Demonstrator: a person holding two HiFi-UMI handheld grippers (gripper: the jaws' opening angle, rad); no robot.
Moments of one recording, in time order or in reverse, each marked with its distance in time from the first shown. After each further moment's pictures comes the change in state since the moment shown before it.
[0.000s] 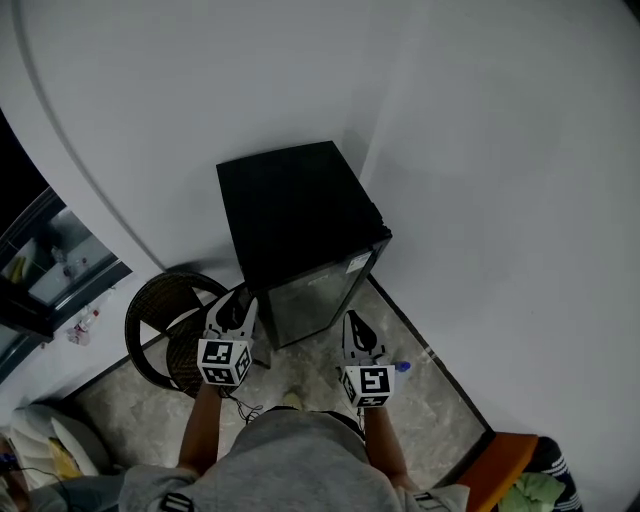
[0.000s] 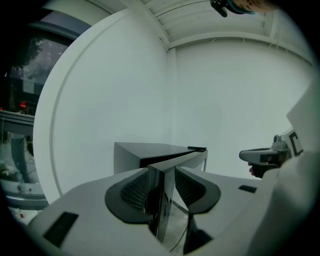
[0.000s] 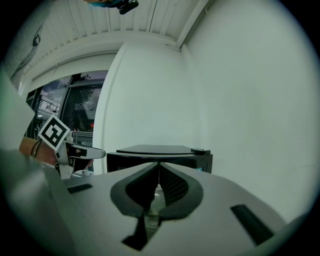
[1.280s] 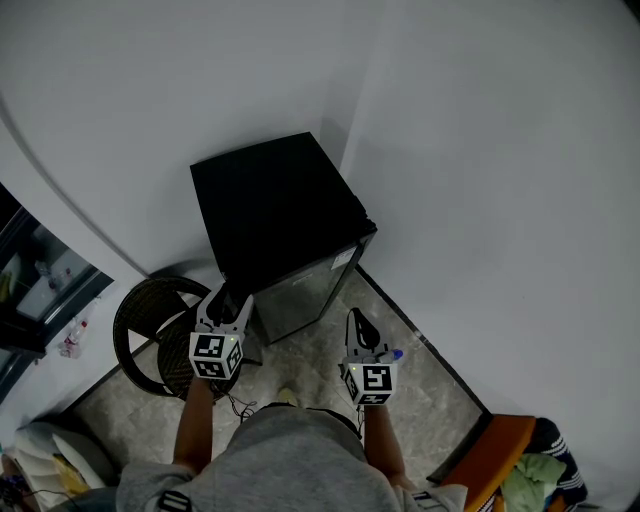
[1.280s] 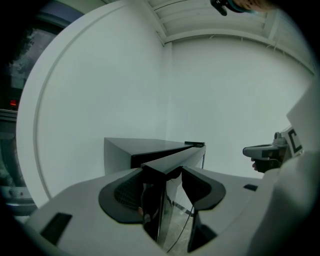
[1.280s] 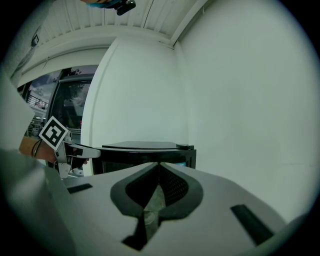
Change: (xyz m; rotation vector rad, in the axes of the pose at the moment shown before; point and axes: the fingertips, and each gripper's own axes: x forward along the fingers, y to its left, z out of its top) left arm 0.039 -0.005 -0.009 0.023 0.045 -0.081; right arm -0.007 -0.040 -0.015 0.017 0.035 -0.108
